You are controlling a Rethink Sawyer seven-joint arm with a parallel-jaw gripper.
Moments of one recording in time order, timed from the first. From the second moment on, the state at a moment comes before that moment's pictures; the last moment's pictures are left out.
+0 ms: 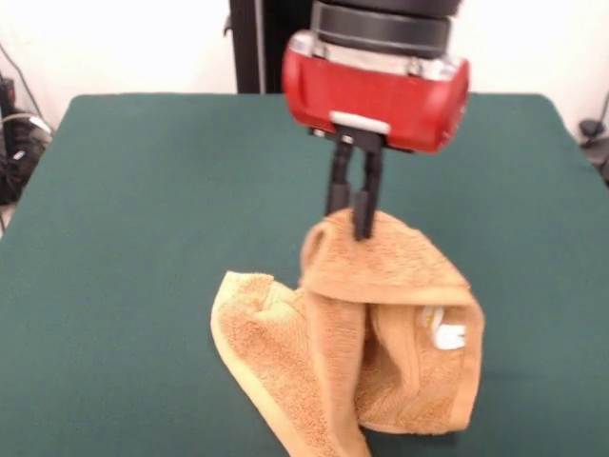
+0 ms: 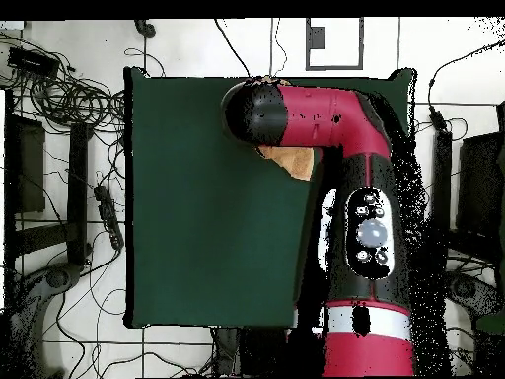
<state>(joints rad) -0.14 -0.54 0.05 1.11 -0.19 0.70 2.21</state>
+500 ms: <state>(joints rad) -0.01 -0.54 -0.02 1.17 -0.16 0.69 2.22</state>
